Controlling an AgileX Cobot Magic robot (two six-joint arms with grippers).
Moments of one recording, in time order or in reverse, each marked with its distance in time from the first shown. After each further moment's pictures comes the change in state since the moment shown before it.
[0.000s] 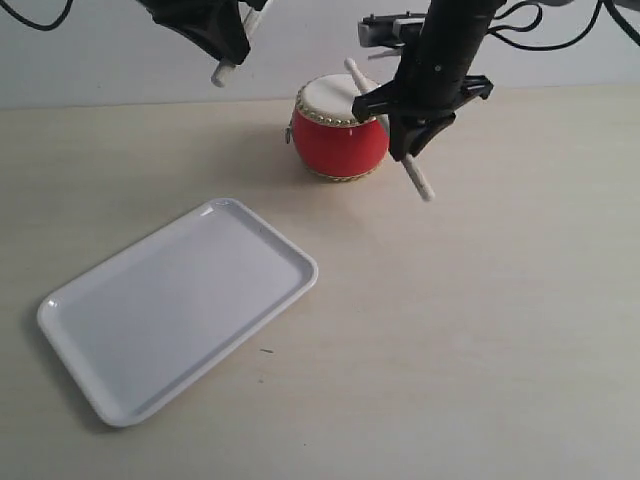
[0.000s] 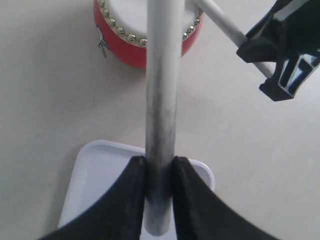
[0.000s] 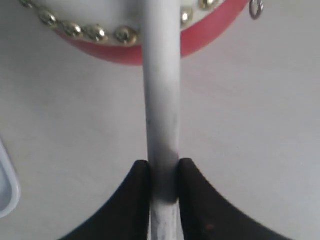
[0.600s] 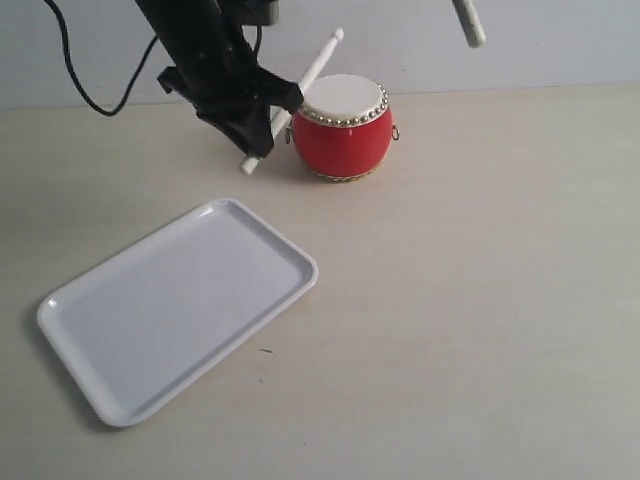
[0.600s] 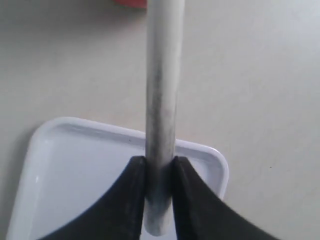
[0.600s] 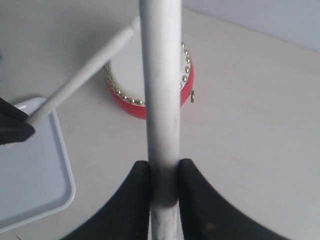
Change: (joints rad) left arm -0.035 0.198 0.028 0.000 -0.004 -0.028; right arm 0.000 -0.447 0.023 -0.047 0.002 0.017
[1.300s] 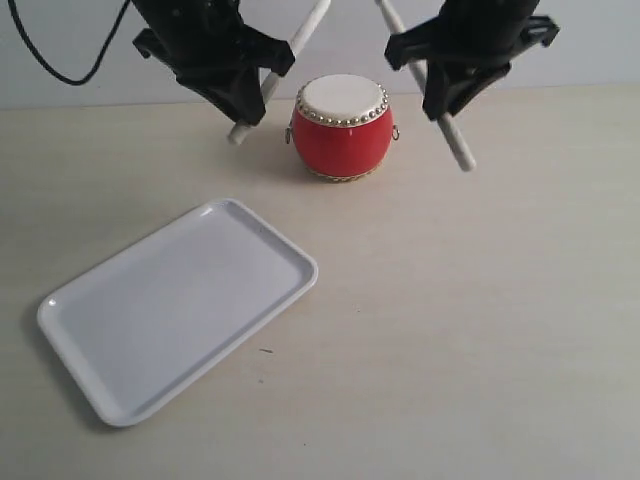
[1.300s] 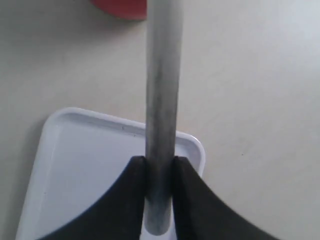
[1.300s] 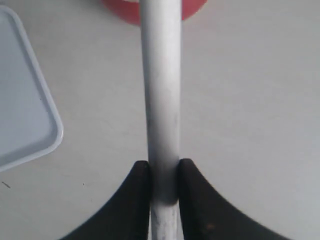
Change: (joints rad) left arm -0.008 -0.166 0.071 0.007 0.002 -0.017; right arm 0.000 0.128 0.212 0.041 0.004 0.011
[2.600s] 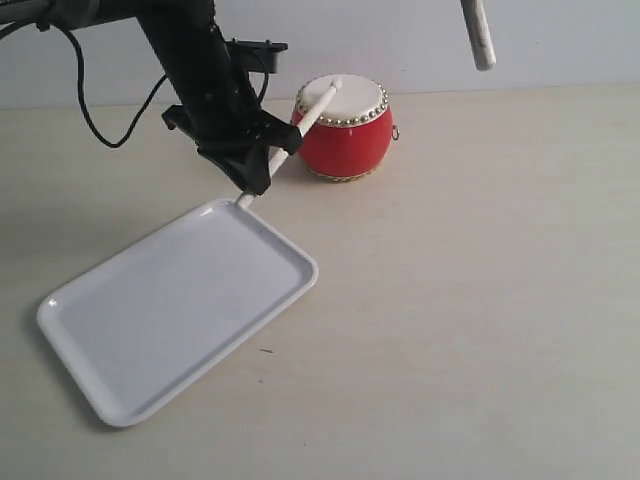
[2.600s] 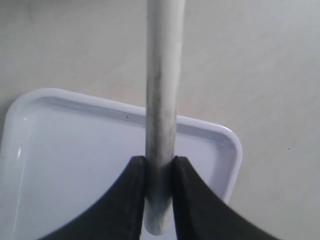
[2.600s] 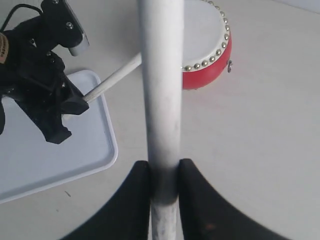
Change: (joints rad) left arm 0.000 0.188 0.000 0.004 -0.001 0.024; right arm 0.000 -0.315 0.003 0.076 0.000 -0.042
